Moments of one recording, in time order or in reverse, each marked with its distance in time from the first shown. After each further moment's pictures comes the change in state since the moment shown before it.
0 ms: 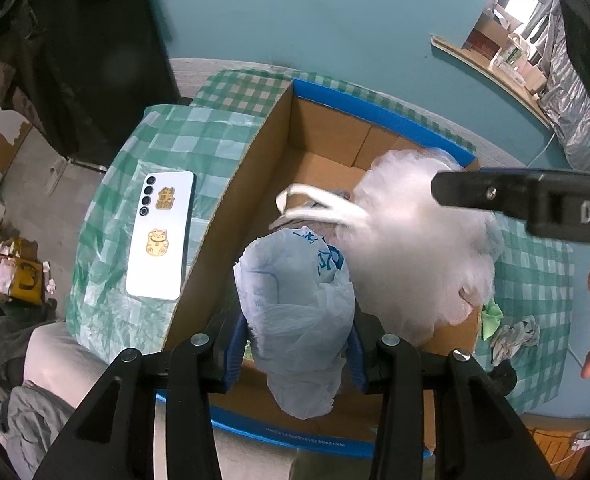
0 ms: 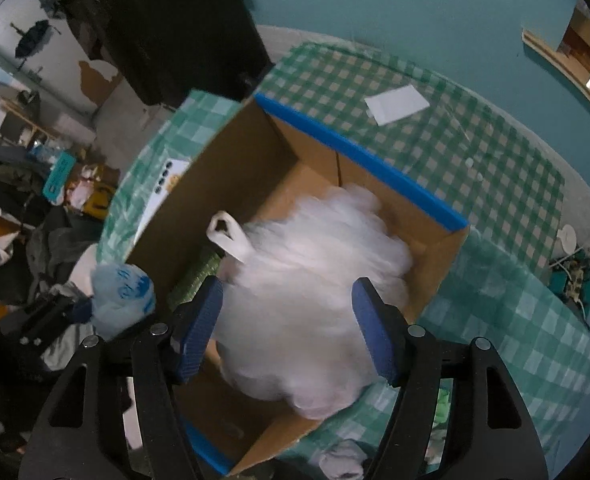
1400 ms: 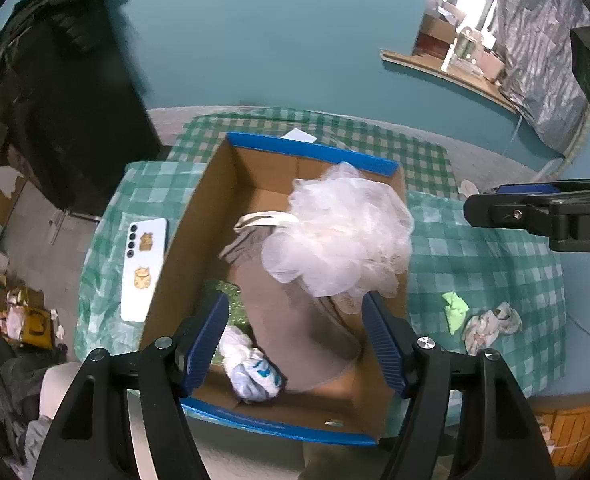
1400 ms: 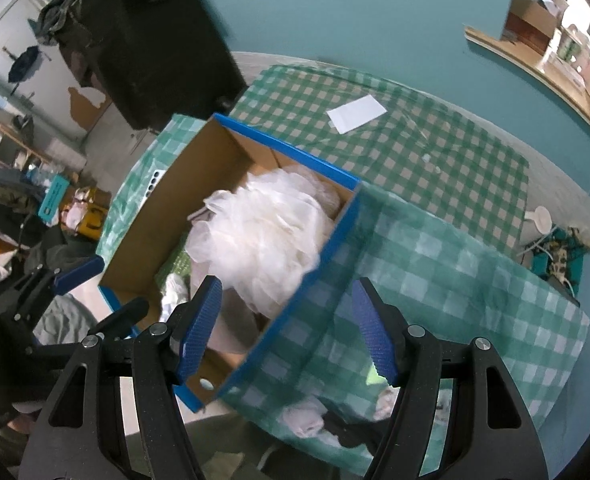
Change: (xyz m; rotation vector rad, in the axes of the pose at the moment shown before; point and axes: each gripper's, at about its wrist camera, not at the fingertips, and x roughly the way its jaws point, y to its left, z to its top) left arm -0.046 -0.067 -0.012 0.146 -0.118 0.003; right arm -0.059 -0.061 -0.060 0.080 -0.069 -0.044
